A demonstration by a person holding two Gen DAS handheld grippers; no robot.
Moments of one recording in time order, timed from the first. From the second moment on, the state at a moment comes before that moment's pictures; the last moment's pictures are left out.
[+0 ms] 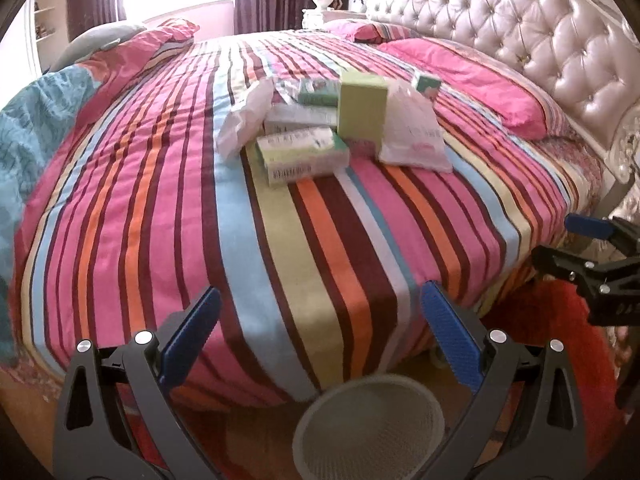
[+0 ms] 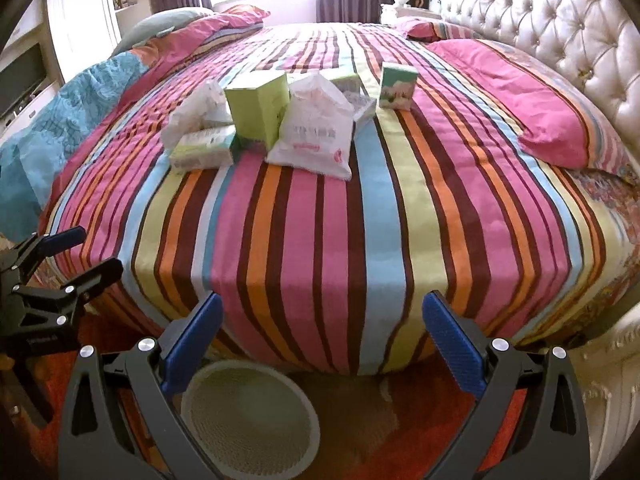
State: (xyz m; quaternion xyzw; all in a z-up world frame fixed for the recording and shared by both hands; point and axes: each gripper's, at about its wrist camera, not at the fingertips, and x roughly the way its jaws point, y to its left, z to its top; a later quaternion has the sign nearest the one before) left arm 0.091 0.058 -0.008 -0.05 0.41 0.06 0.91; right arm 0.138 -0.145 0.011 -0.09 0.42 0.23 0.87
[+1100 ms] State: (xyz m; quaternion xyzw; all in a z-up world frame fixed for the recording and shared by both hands) left arm 0.274 0.101 -0.033 0.07 0.48 -0.11 0.87; right arm 0.273 -0.081 -0.009 -0.11 0.45 0.22 0.86
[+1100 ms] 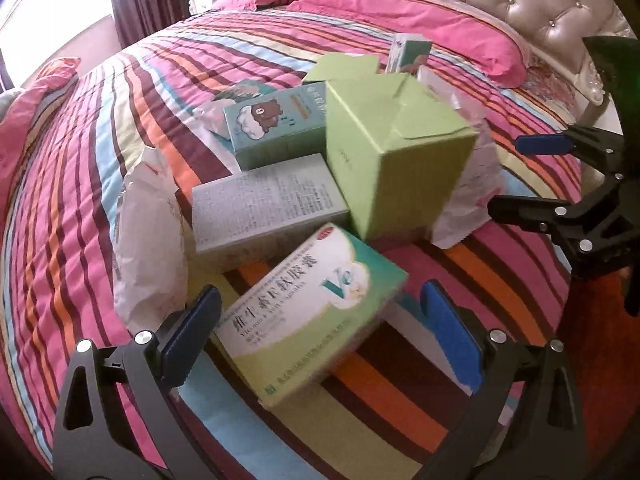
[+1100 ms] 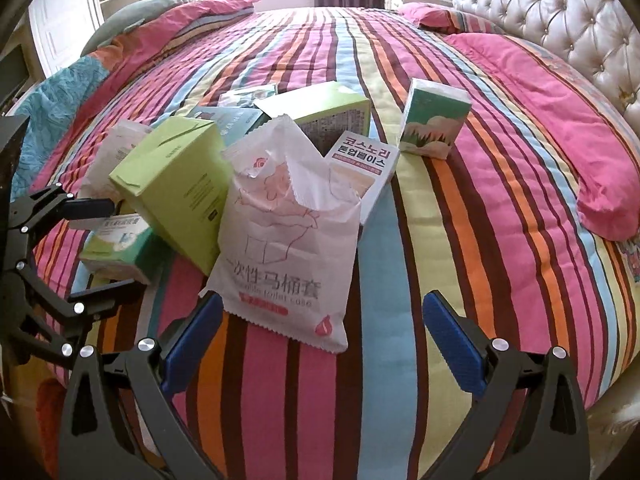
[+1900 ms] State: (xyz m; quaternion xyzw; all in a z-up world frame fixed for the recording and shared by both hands) left arm 0.266 0.077 -0.047 0.04 0.49 -0.02 0.87; right arm 0.301 -0.057 -0.022 -0.11 0.44 0.24 0.86
